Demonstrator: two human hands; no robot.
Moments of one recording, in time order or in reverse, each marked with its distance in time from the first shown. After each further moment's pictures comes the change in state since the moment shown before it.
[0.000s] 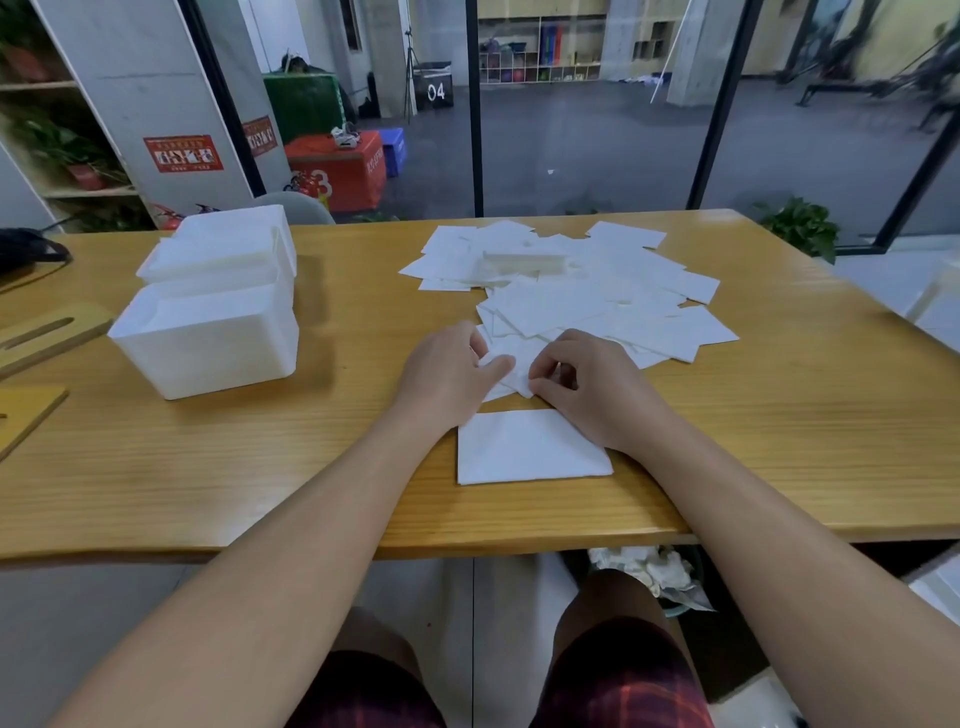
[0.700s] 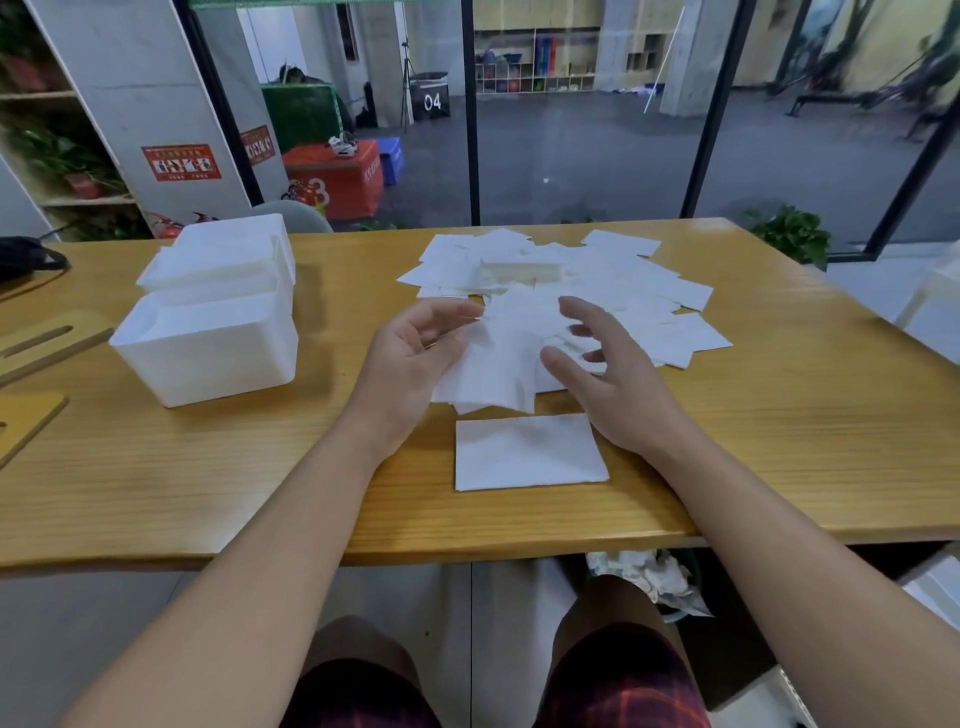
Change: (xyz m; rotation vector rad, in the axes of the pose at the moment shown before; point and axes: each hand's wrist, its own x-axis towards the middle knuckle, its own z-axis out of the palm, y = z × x) left_hand -0.029 -0.007 -0.043 -0.924 0.023 0.111; right_hand -0.014 -0.002 -0.017 0.281 0.106 0.078
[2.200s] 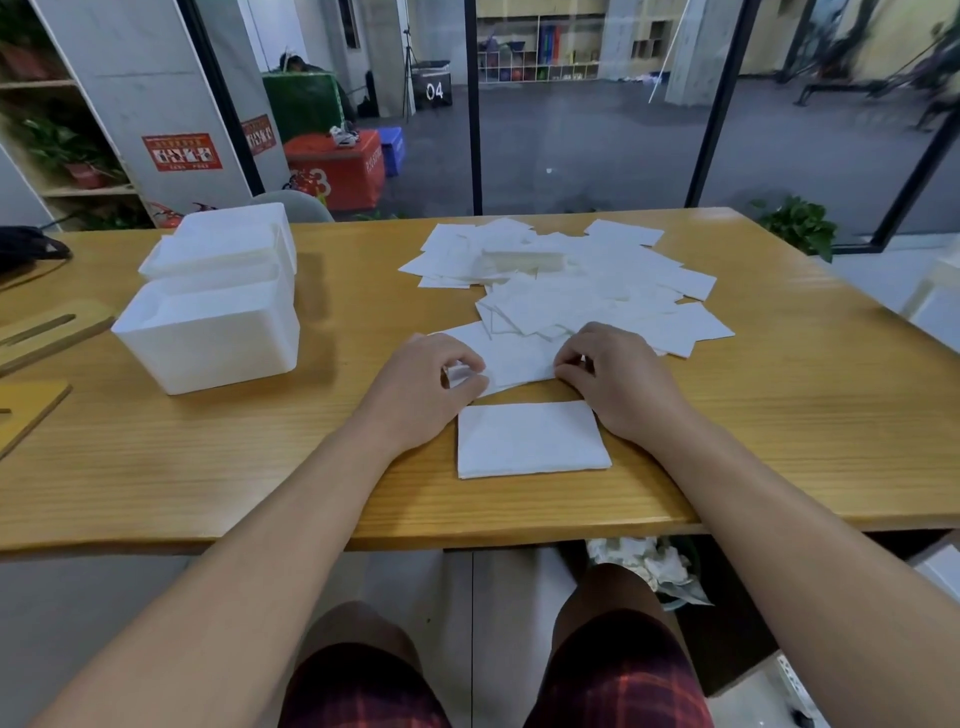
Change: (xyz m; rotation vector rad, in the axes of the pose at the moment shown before) left_hand -0.002 -0.031 -0.008 0.826 -0.180 0.061; right_hand 0.011 0.014 0.001 -0.388 -0.046 -0.057
